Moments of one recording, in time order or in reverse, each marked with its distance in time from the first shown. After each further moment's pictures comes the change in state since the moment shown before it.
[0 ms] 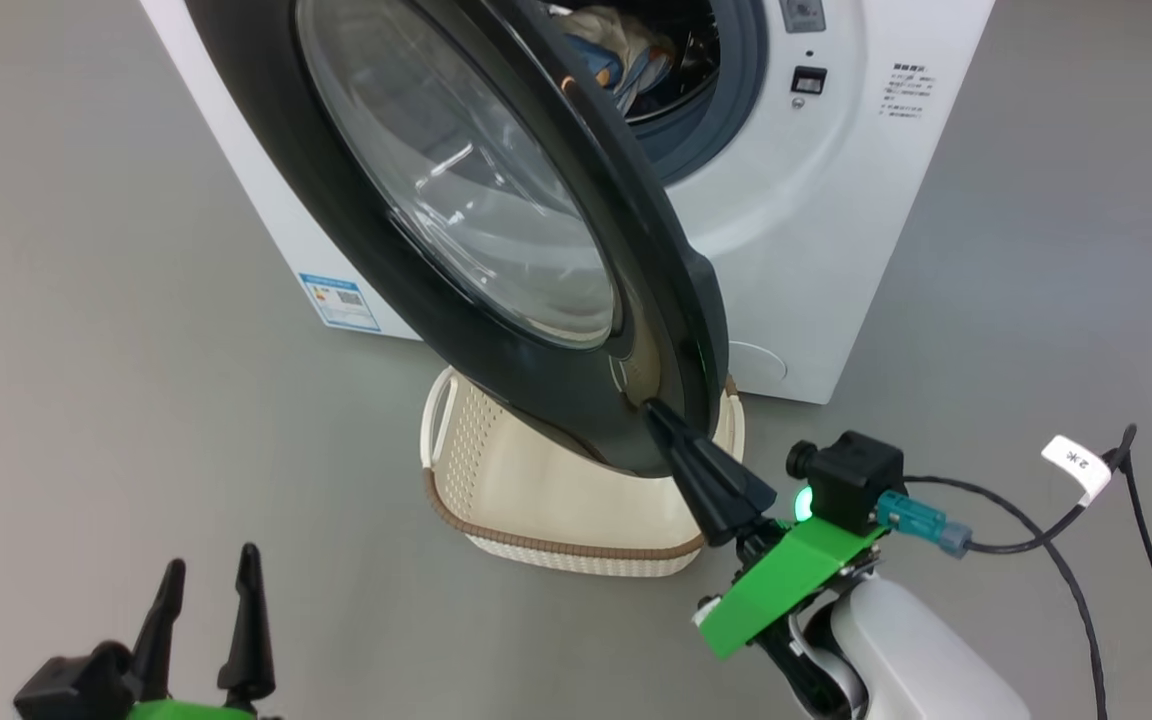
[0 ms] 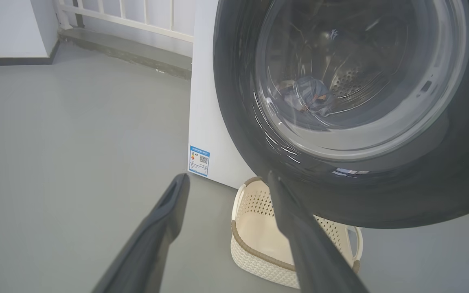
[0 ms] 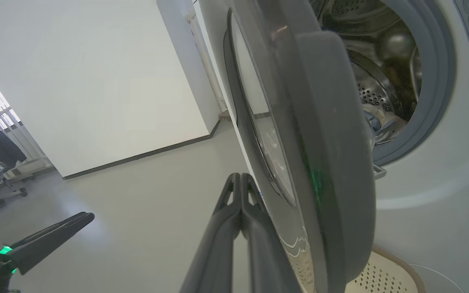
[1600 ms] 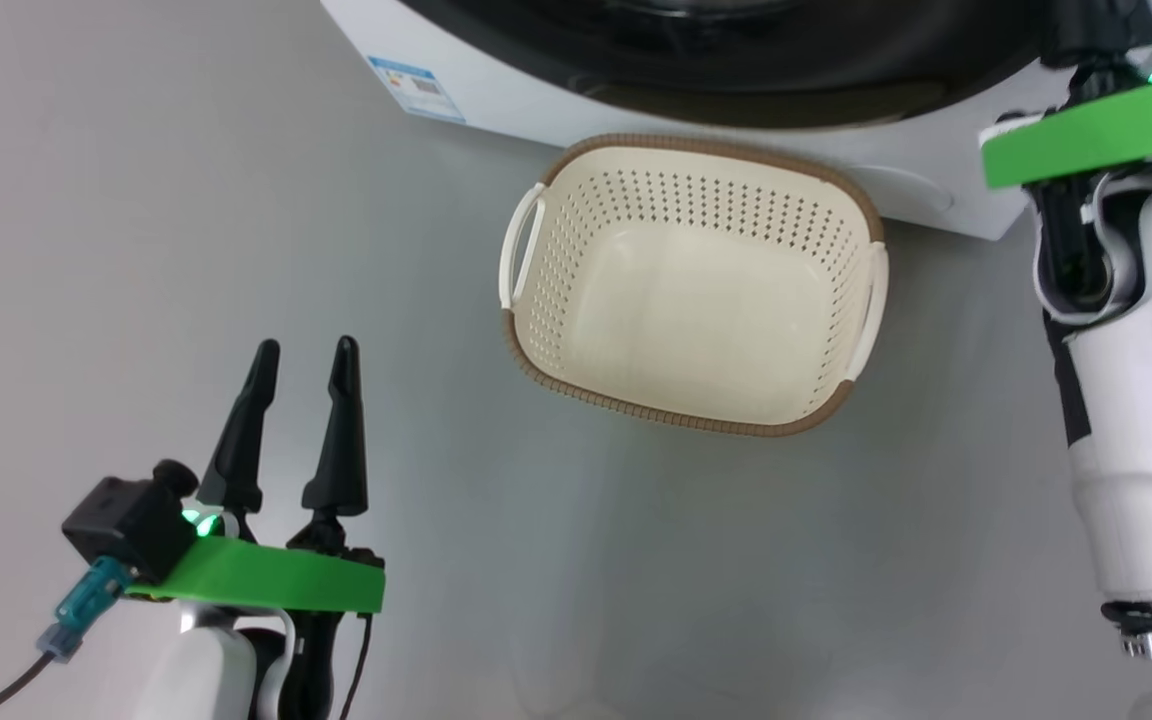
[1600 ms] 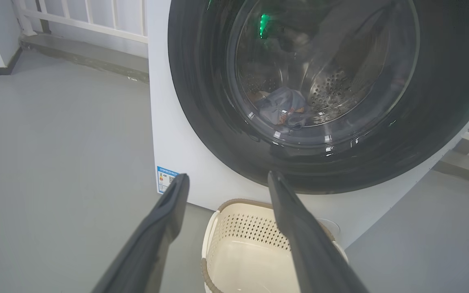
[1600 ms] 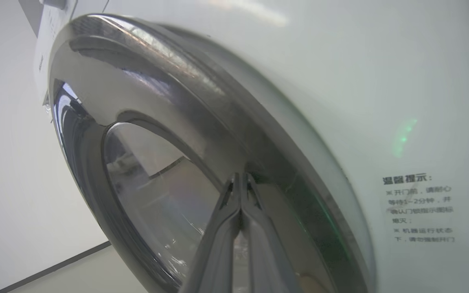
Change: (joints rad) left arm -0.256 -0.040 -0.159 -0.119 -0.070 0.000 0.000; right arm -0.514 -0.061 -0.509 0.089 -0.086 0.000 0.000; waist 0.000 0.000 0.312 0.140
